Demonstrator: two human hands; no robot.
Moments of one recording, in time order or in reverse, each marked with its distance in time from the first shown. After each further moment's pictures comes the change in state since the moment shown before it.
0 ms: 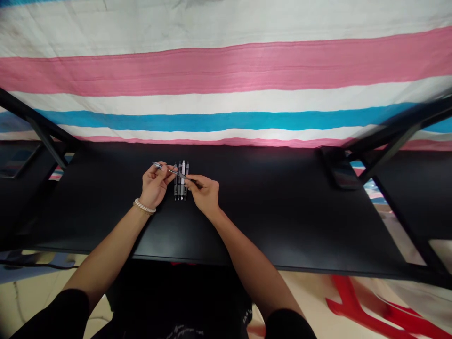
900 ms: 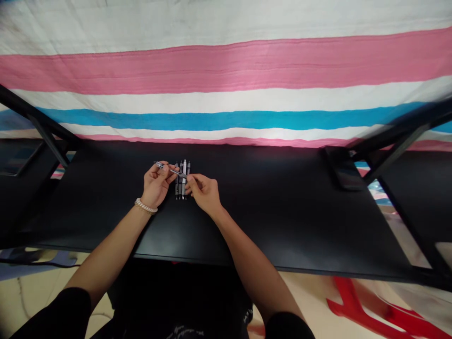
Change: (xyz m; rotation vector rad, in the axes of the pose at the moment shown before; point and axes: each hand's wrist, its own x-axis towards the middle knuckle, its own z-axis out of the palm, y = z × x) left_hand 0.000 -0.002 -0.002 -0.004 -0.015 0.000; right_hand 0.003 -0.012 -0.003 0.045 -0.168 0.108
